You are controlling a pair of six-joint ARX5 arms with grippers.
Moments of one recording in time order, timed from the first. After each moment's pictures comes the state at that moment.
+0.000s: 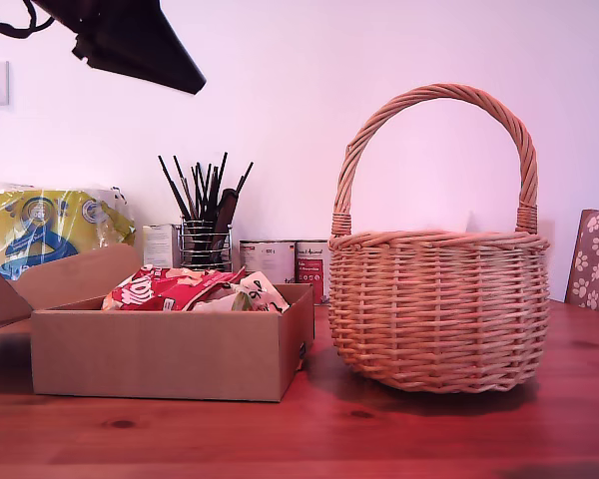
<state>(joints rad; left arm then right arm) -0.38 1.34 1.17 -0.49 0.46 0.36 0.48 0.91 1.24 -1.13 -0.30 -0.13</state>
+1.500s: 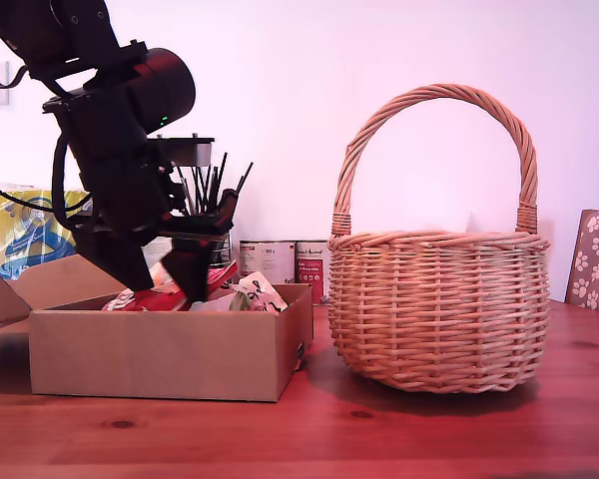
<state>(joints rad) -0.48 1.78 1.17 -0.38 -0.09 0.01 0.48 0.89 1.24 -1.13 -0.28 -0.19</state>
